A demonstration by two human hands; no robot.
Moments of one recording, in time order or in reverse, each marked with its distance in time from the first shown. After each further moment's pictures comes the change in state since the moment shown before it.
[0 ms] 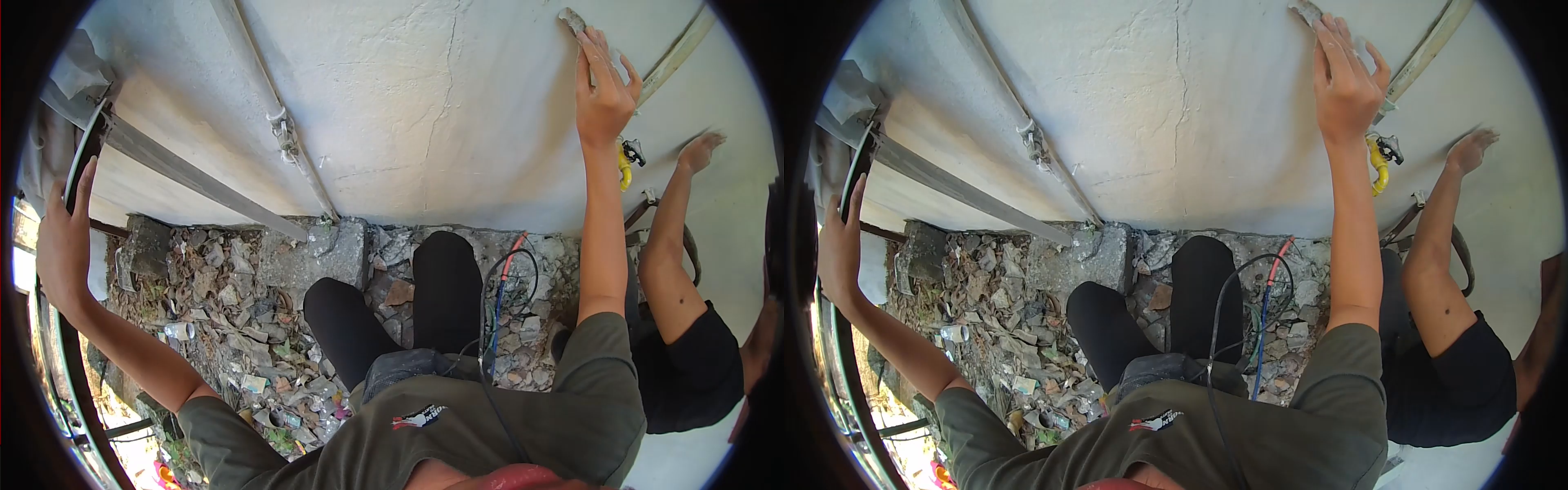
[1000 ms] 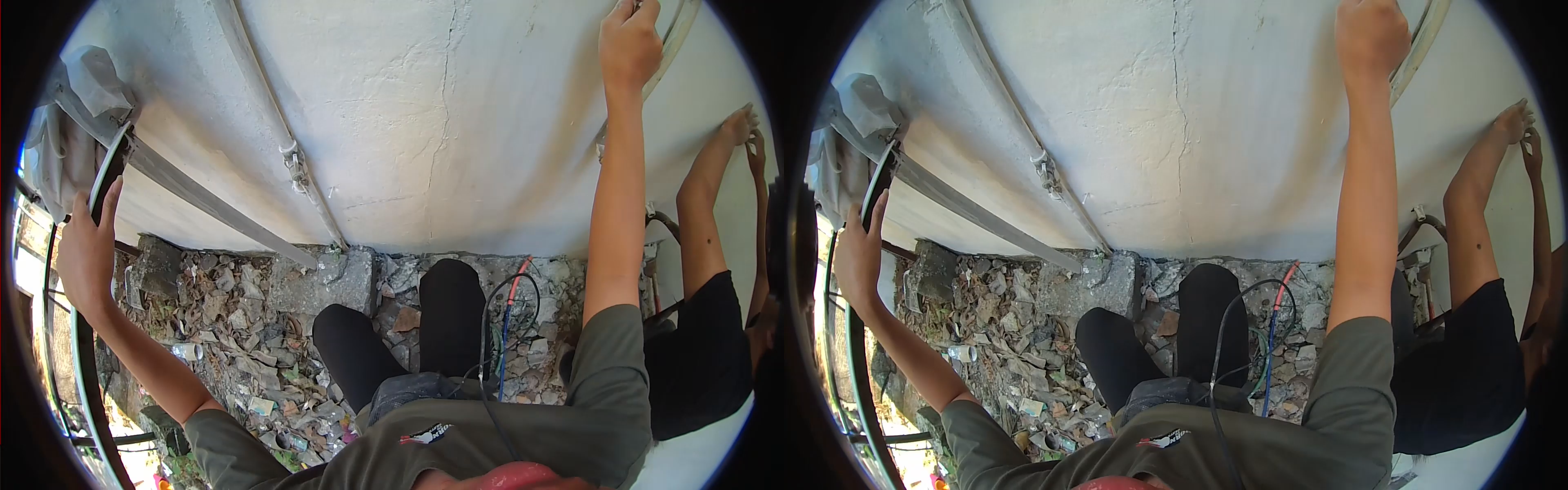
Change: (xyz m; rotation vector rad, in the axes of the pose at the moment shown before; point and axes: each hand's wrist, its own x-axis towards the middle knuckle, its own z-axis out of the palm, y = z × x) left_hand -0.016 0.018 -0.024 0.004 -0.001 0.000; right_hand 0.125 0.009 0.000 -0.027 -0.060 0.701
